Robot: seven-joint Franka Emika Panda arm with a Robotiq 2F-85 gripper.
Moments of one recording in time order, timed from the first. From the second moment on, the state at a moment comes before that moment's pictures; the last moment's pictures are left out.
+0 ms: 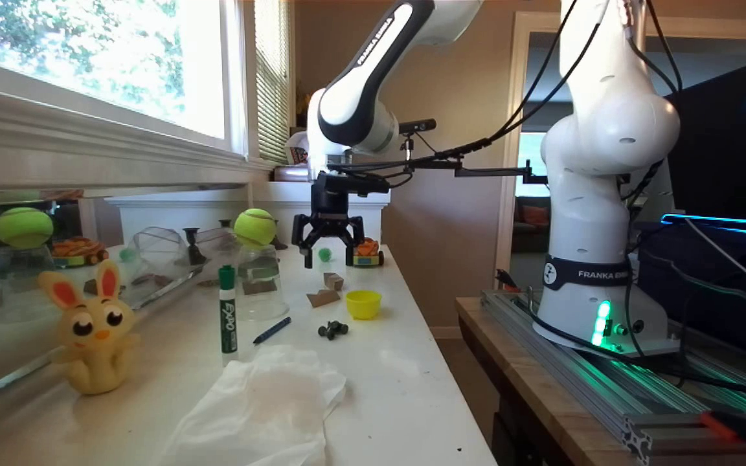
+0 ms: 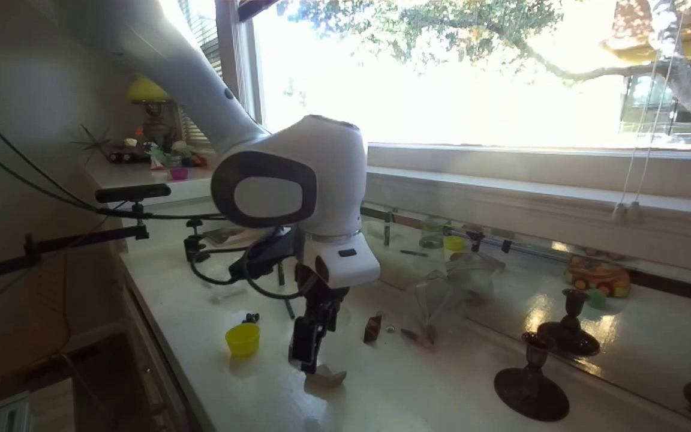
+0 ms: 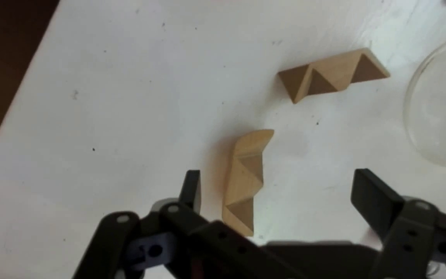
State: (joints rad) arm -0.12 0.05 -0.15 -2.50 0.22 2.51 0.54
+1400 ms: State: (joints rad) arm -0.12 -0.11 -0.15 -2.54 0.17 2.38 0.16
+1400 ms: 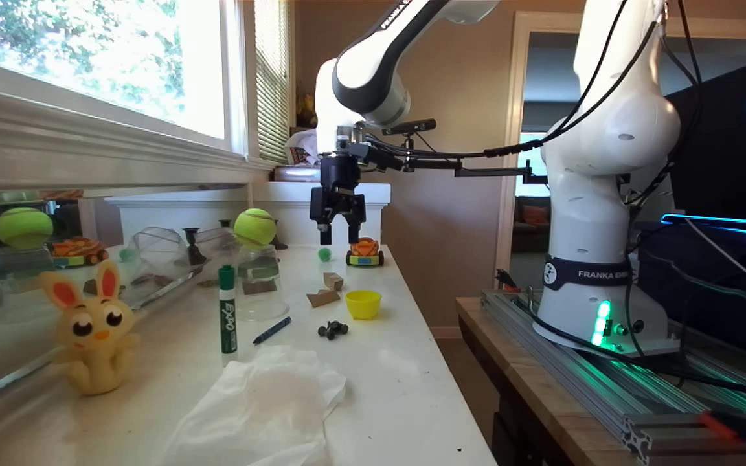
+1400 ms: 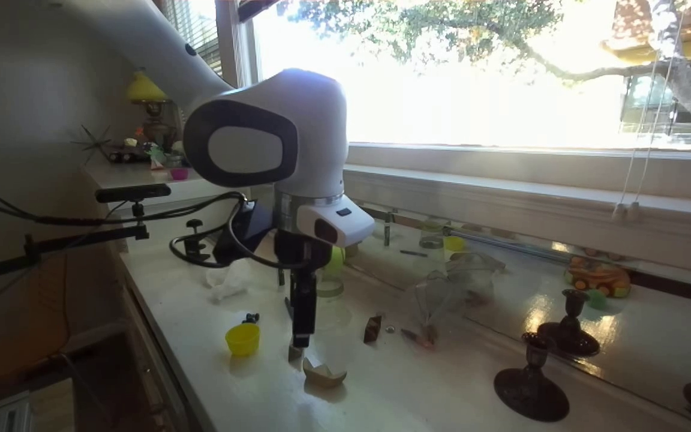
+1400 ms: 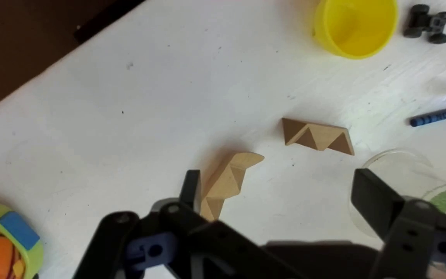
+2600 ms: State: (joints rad) arm -0.08 -0.01 -0.11 -2.50 0.22 2.47 -0.72
